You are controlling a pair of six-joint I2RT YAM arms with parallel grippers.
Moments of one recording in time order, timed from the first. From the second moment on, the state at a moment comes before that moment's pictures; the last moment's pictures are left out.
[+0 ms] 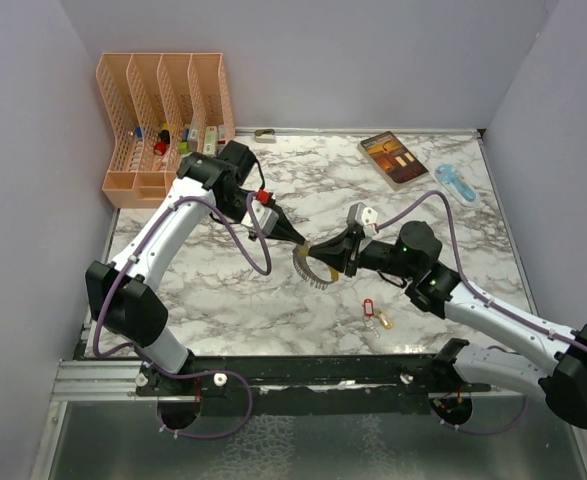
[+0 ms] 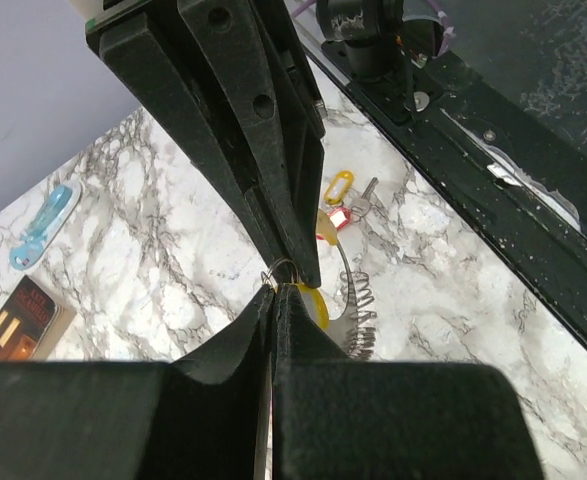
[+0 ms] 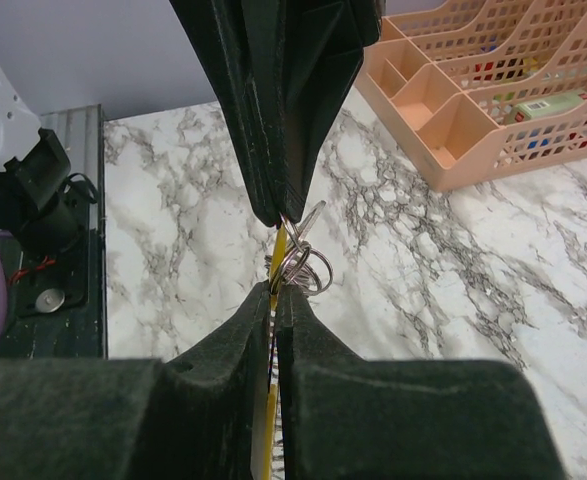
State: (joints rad) left arm -0.44 1.60 1.61 -1.42 1.33 1.76; right arm 0.76 1.04 0.64 0.41 -0.52 -0.03
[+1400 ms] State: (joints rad) left arm -0.46 1.64 1.66 -1.42 1.29 1.69; right arm 0.76 1.03 0.72 0.20 -0.48 -0.12
